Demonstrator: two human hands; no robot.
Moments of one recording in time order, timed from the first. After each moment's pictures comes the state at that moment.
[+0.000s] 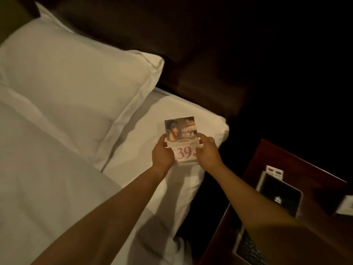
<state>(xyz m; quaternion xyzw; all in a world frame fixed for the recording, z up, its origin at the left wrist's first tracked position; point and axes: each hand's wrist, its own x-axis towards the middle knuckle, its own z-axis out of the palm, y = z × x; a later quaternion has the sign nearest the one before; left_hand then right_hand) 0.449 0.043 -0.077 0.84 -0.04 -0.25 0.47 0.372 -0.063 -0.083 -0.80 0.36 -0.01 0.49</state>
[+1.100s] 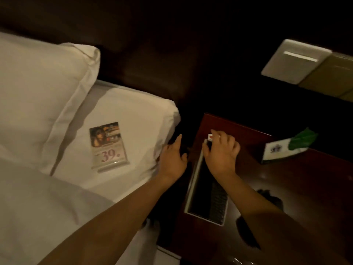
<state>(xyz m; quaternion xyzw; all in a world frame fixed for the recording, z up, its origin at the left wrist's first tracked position) 0.297 -0.013 -0.084 0.84 -0.39 -0.28 0.26 0.188 -0.109 -0.080 -0.86 0.49 -0.04 0.14</state>
